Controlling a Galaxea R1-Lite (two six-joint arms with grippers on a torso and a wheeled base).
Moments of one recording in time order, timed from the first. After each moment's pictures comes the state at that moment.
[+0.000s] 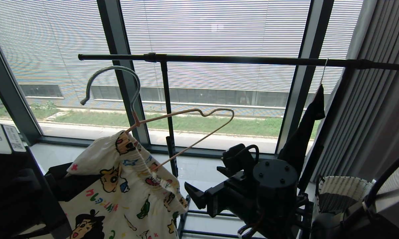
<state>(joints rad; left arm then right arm) -0.54 0.99 -0.51 -0.33 -0.11 0.47 1.05 1.99 -0.75 -1.06 -0.18 0.29</state>
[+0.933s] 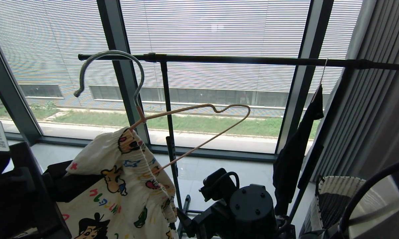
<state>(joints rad) -0.62 0.98 -0.54 -0.33 -0.10 0.47 1.15 2.07 -0.74 -1.05 -0.28 0.21</state>
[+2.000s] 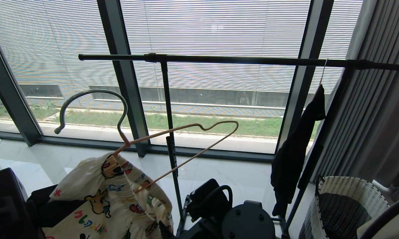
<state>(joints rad) -0.59 0.89 -0.43 -0.33 -0.11 0.49 1.26 2.05 -0.75 -1.07 -0.34 0.21</state>
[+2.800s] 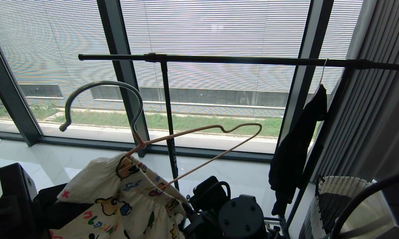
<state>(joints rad) -0.70 0.92 -0.47 -0.33 -0.10 0.49 1.20 2.11 -0.77 -1.07 -0.35 0.19</state>
